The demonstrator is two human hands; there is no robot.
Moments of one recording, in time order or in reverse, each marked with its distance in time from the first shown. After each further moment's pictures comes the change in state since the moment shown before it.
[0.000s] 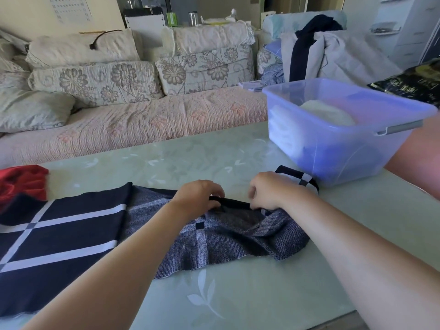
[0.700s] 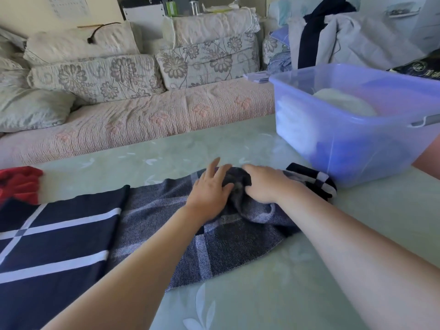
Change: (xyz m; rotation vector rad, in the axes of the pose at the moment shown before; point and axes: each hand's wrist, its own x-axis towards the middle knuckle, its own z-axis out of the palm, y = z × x) left_hand 0.042 0.004 0.042 -0.209 0.166 -0.125; right_hand 0.070 0.007 0.027 0.082 0.097 -0.012
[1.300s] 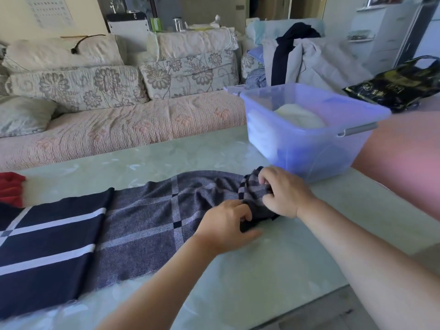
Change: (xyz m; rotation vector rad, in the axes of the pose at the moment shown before) left_hand -0.078 0.109 0.016 -0.022 0.039 0.290; right_hand -0.107 0.078 -0.022 0.116 0.306 -0.101
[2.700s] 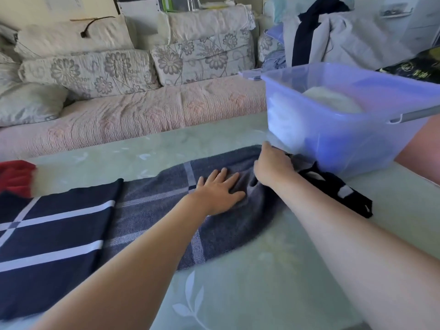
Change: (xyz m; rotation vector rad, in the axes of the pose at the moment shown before) left_hand 0.056 -0.090 -0.013 0.217 -0.523 -0.402; right_hand 0.101 -0.041 0.046 -0.058 0.013 0.361
